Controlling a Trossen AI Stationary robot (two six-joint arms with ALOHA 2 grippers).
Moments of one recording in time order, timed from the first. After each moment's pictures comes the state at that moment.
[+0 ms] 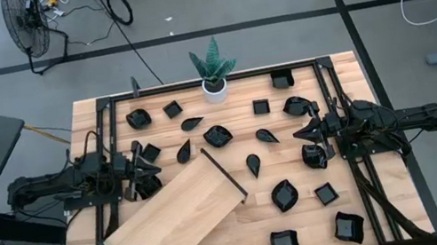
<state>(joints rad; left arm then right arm) 0.00 0.01 0.01 0.08 0.14 -0.04 -0.03 0.00 0.02 0.02 -0.09 -0.04</state>
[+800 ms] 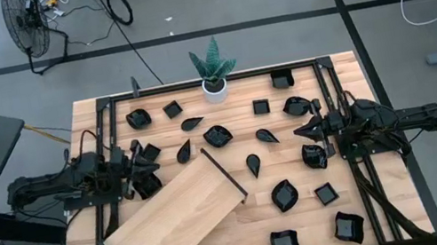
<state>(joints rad) 0.00 0.01 0.01 0.18 0.11 -0.26 -0.04 0.00 0.02 0.10 -0.06 -0.06</state>
